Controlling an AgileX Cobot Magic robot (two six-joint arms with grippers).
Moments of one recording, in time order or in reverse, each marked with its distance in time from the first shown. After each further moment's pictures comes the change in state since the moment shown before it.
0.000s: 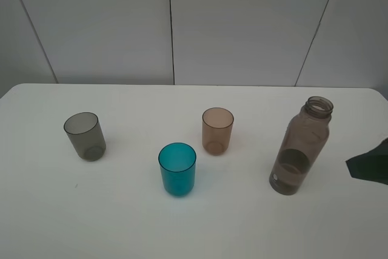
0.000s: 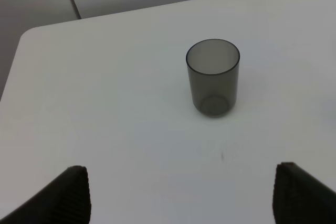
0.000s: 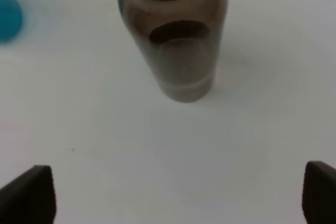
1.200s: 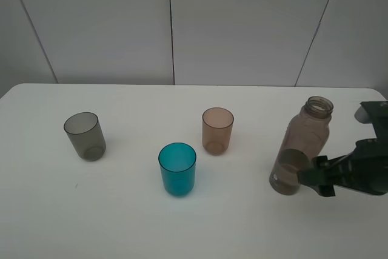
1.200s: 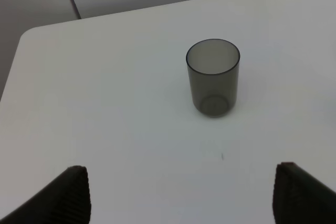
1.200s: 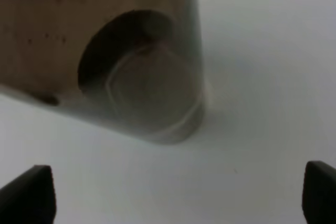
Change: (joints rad) left arm 0.000 0.000 0.000 0.000 0.000 0.000; right arm 0.117 0.348 0.281 0.052 -0.718 0.110
